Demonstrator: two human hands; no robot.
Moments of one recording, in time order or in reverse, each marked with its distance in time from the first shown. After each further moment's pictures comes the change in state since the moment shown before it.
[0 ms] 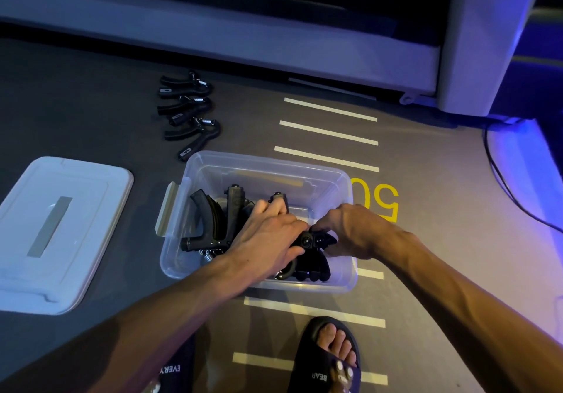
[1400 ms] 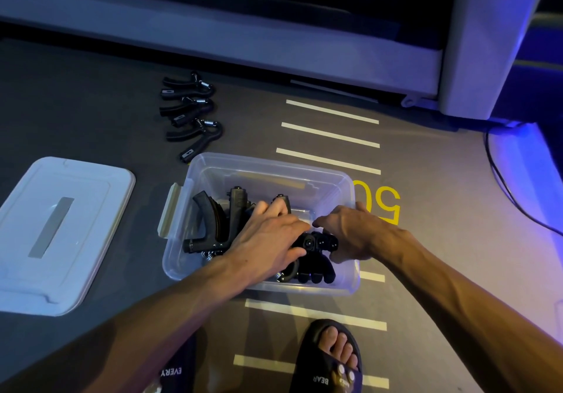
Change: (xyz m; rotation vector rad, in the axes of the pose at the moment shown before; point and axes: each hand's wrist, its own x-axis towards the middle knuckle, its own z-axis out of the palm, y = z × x) left_hand -0.001 -0.005 -0.003 -0.041 0.002 0.011; right_hand 0.007 -0.003 0.003 -0.176 -0.036 0.048
